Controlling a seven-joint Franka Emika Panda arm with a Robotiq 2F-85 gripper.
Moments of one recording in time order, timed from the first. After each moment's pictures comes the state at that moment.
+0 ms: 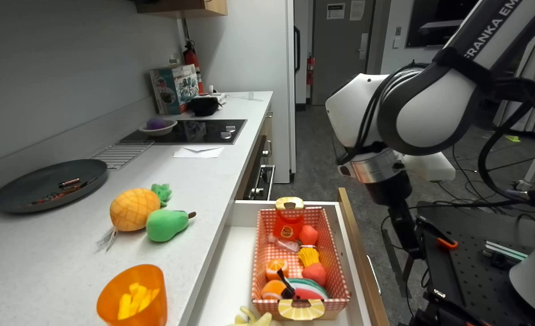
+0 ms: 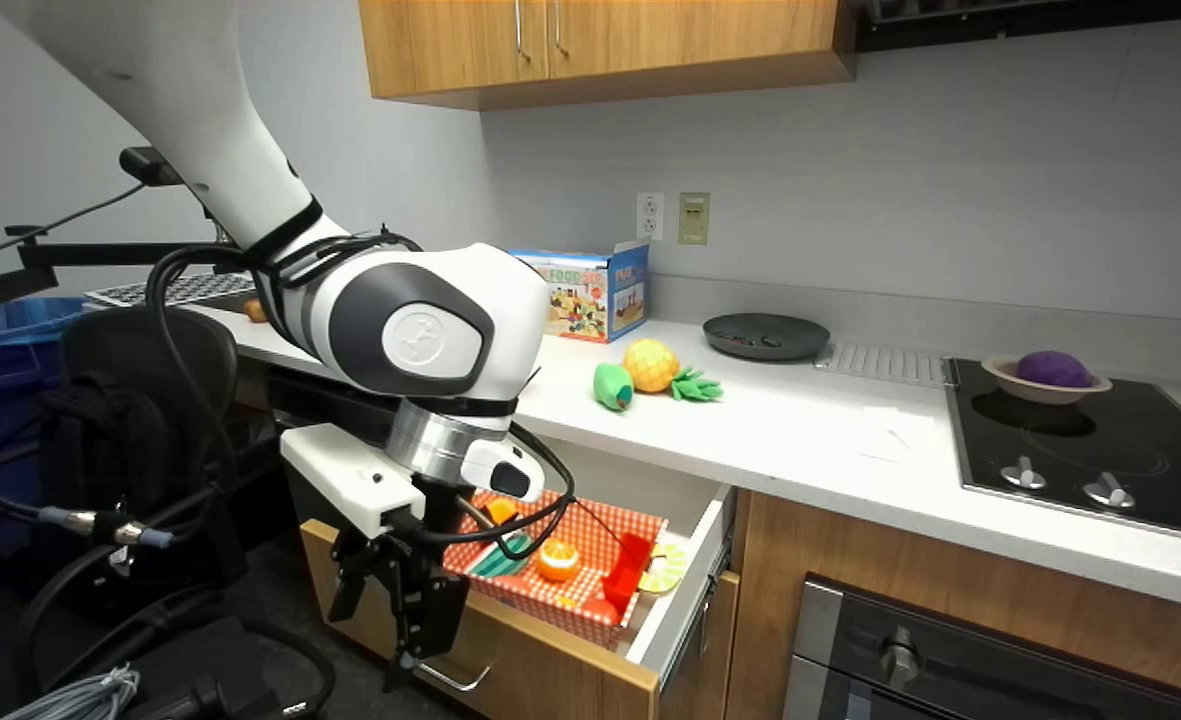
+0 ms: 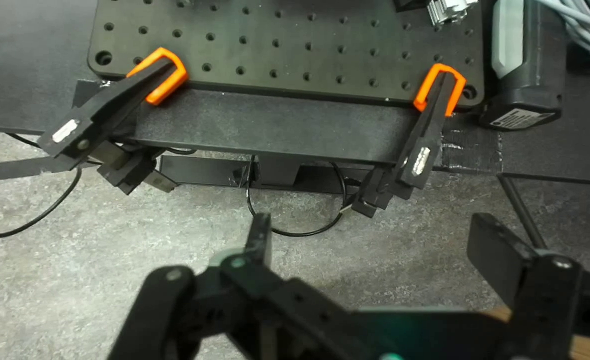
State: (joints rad) arm 0.06 -0.06 -0.01 -2.71 0.04 2.15 -0.08
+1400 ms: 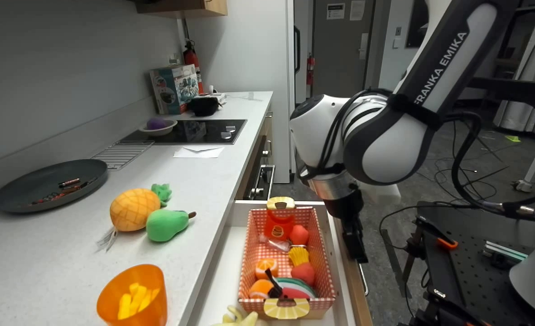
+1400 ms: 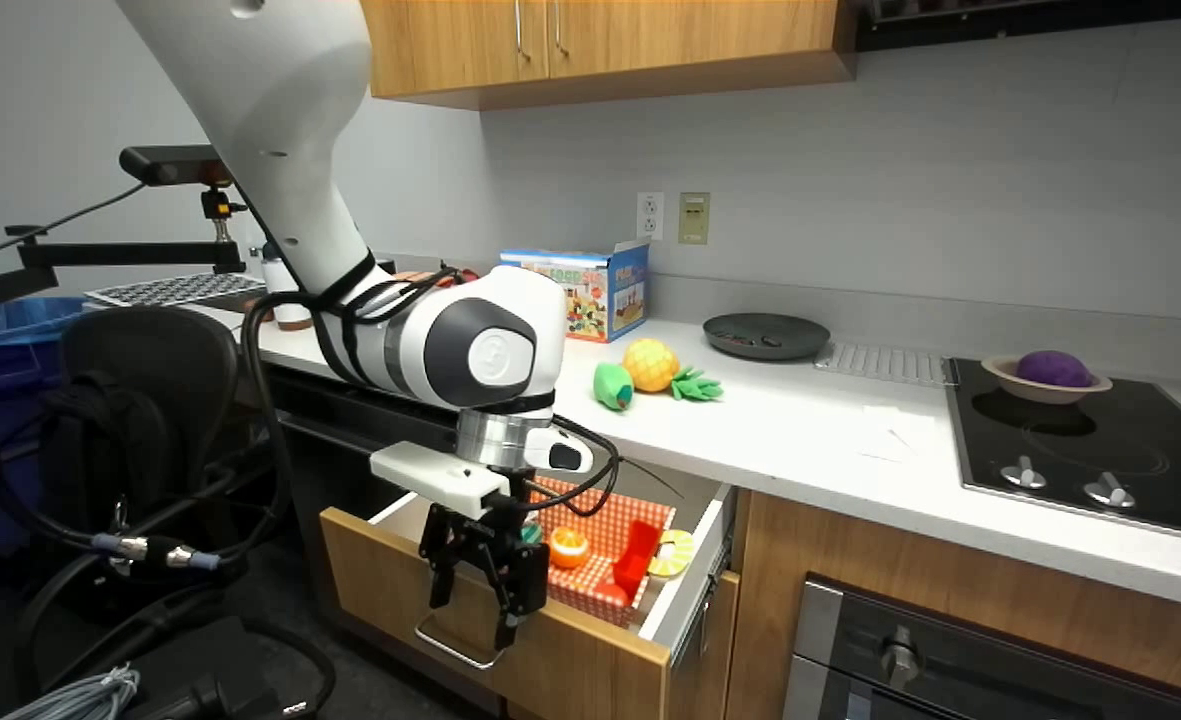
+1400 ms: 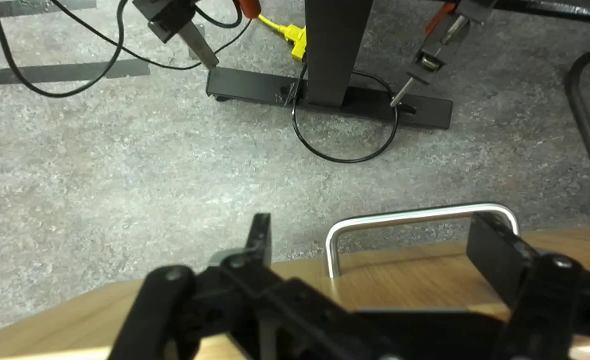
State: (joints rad) arm 0.07 0.19 0.04 -2.52 -0.12 2.34 0.03
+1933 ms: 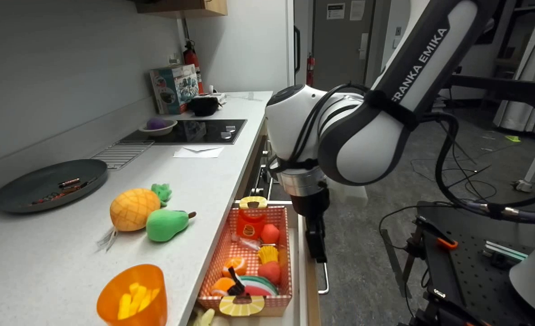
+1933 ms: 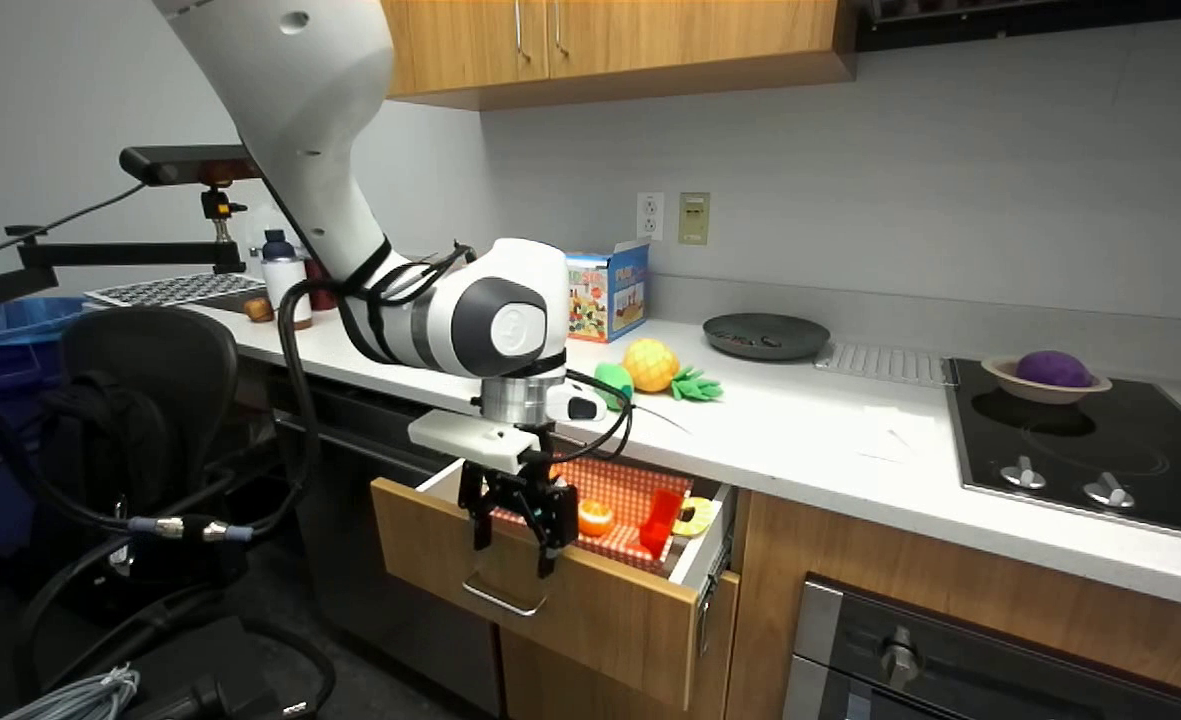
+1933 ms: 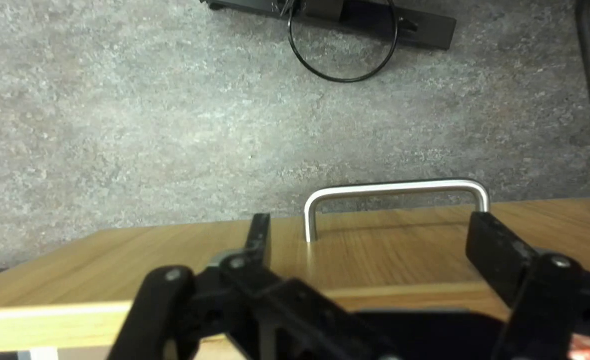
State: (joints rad) arm 0.10 0.25 0.06 -2.39 -0.13 2.43 0.03
